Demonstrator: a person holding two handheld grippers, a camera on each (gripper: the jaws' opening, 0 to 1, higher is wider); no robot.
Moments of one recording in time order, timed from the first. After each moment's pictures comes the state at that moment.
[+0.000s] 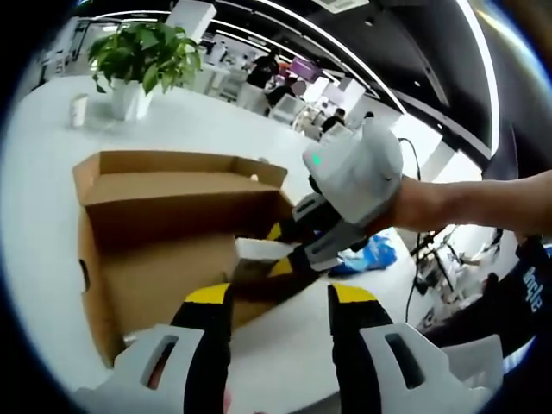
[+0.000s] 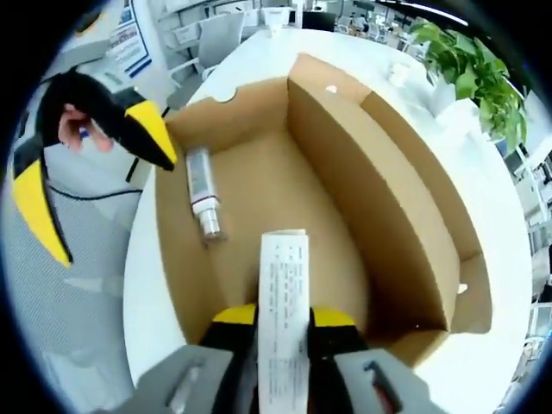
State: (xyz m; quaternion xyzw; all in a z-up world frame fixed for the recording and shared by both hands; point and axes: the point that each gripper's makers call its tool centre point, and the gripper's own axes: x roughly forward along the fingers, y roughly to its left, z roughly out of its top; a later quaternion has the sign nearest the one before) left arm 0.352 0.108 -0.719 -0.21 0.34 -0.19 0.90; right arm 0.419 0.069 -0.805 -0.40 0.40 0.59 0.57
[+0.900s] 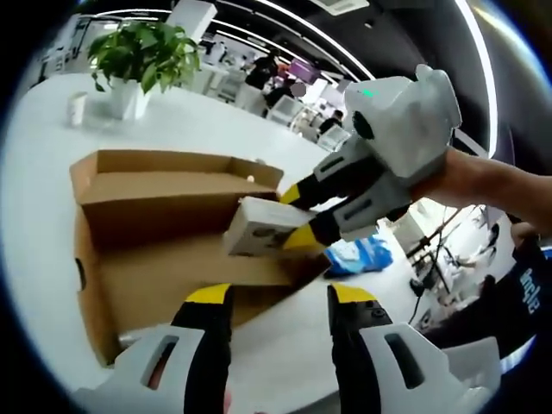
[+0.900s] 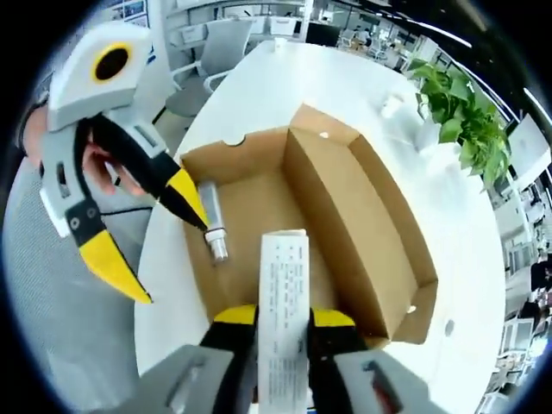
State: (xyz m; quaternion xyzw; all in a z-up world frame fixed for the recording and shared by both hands) left arm 0.351 0.105 -0.716 -0.22 0.34 -0.19 0.89; right arm 0.419 0.084 -0.735 -0.43 0.35 0.58 0.59
